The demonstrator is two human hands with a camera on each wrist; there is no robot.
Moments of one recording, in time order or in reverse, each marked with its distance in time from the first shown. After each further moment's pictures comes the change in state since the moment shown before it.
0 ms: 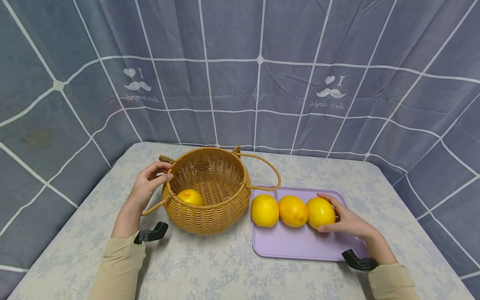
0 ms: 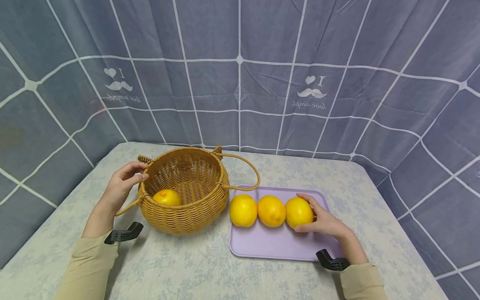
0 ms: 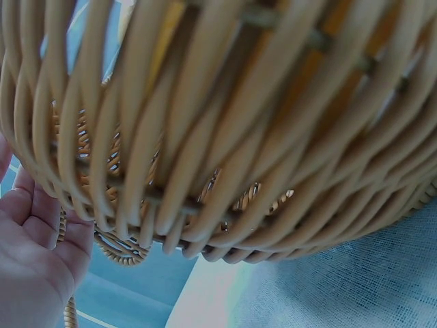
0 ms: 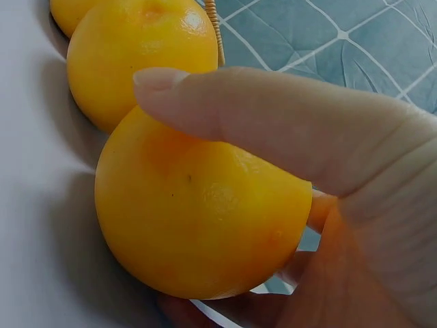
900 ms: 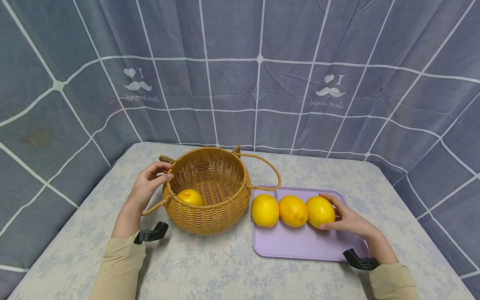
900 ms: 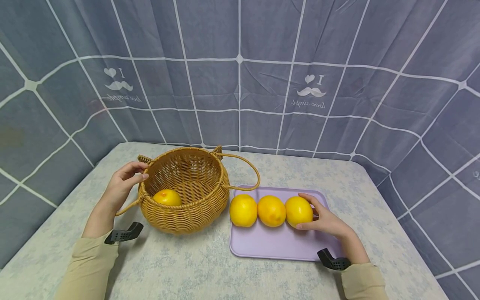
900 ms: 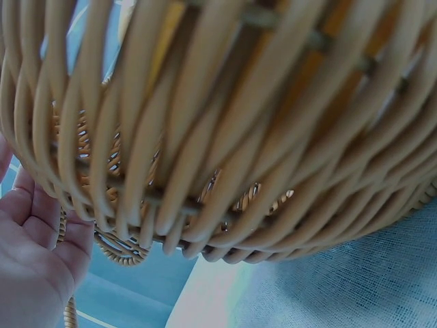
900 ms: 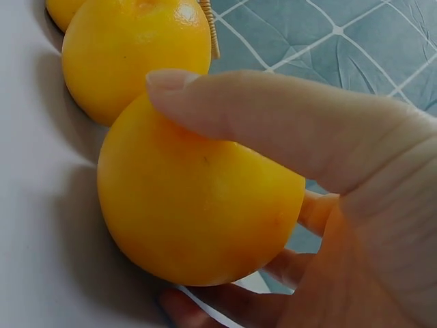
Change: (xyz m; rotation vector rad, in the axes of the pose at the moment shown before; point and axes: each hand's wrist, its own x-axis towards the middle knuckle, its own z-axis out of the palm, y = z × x) left_hand 0.000 -0.001 0.000 -0.014 -0.005 -0.002; right_hand 0.000 0.004 -0.002 -0.008 0.011 0.007
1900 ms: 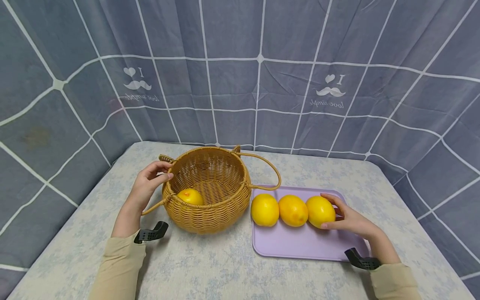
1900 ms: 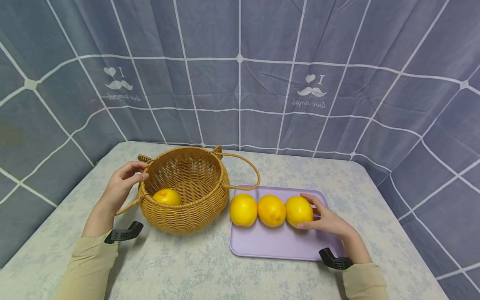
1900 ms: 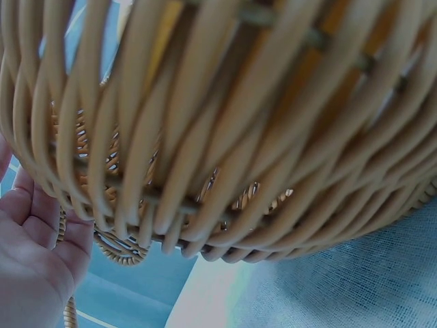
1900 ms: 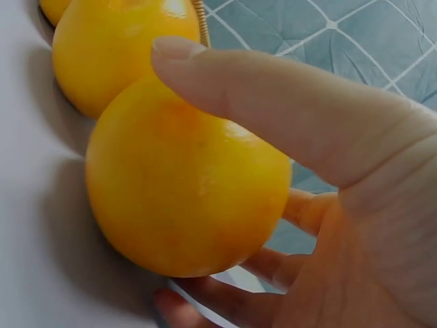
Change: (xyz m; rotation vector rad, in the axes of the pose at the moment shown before) left_hand 0.001 -0.001 0.000 0.001 0.004 0.009; right_hand -0.001 0.001 -0.005 -0.005 -0.011 -0.005
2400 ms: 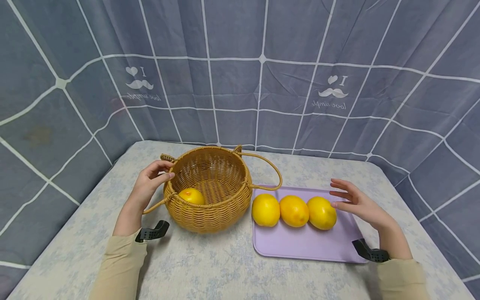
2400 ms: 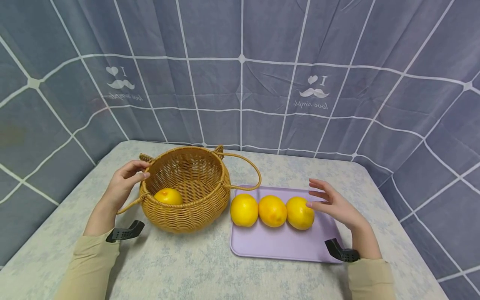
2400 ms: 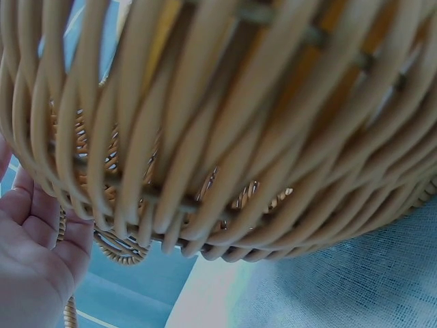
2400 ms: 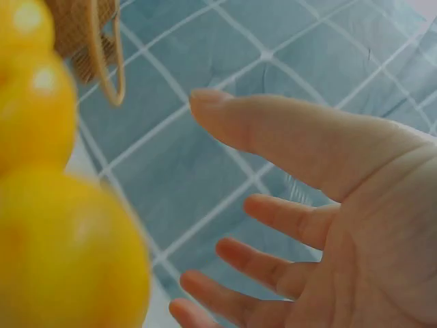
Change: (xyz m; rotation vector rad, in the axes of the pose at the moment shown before) left_hand -0.001 0.005 0.002 0.012 0.006 -0.012; right_hand 0.001 -0.032 -0.031 0.082 0.036 -0.183
